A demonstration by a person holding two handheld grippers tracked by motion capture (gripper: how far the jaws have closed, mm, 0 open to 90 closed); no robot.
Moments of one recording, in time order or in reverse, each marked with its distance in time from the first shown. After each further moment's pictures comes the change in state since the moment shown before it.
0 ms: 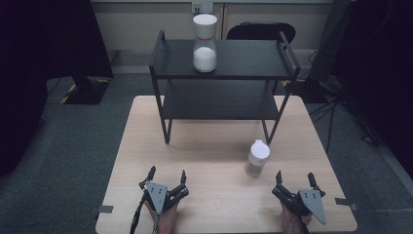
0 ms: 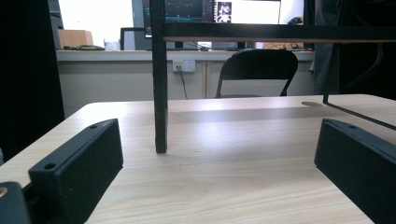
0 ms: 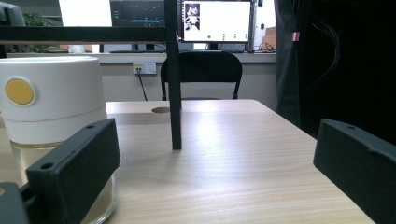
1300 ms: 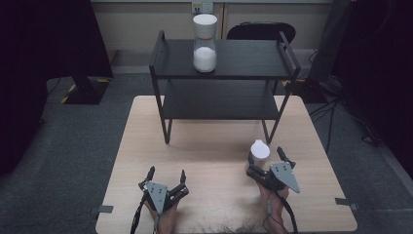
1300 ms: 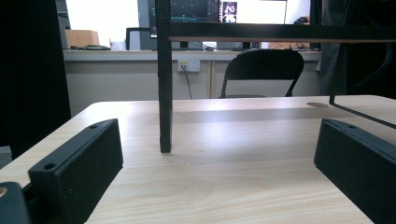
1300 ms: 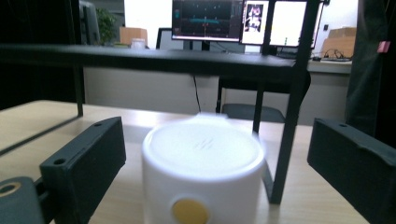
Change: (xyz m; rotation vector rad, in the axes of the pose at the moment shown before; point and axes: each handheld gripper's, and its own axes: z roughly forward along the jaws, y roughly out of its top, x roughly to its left) left arm -0.004 0.000 0.000 0.000 0.024 0.000; right arm 0.044 0.039 0.056 0.019 0.221 -0.053
